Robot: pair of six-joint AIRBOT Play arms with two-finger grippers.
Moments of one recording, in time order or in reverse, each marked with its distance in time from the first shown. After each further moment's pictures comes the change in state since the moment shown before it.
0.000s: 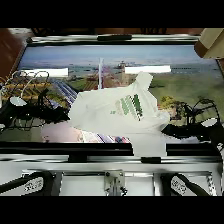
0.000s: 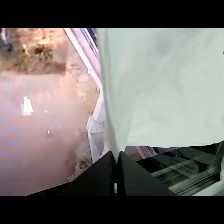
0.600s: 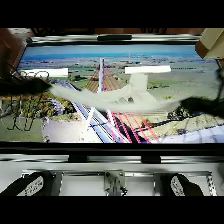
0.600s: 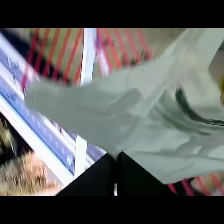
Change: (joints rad) left arm 0.029 0.252 0.420 0.003 0.021 -0.008; right arm 0.000 0.356 0.402 0.156 0.095 -0.061
